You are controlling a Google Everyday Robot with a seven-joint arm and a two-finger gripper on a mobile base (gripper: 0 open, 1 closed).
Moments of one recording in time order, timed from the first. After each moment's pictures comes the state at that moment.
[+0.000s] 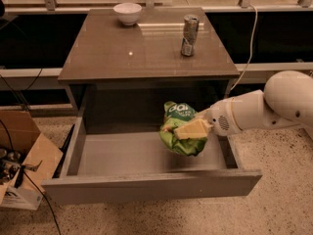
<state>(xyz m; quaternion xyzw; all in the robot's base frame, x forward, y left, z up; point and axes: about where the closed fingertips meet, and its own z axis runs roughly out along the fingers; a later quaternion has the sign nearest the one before) 0.519 -0.103 0.781 -0.34 0.84 0.28 0.32</state>
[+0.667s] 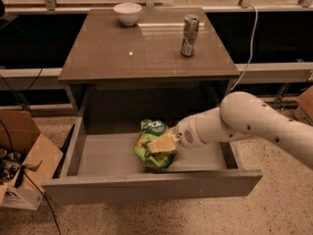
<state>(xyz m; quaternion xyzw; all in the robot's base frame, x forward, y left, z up) 0.521 -0.031 0.715 -0.34 0.84 0.32 0.28</state>
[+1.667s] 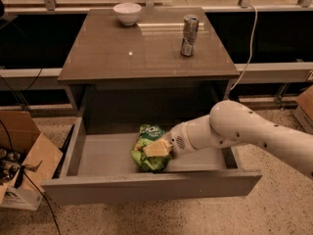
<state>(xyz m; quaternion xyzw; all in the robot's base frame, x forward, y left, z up) 0.518 -0.010 0.688 -0.32 0.85 0.33 0.27</state>
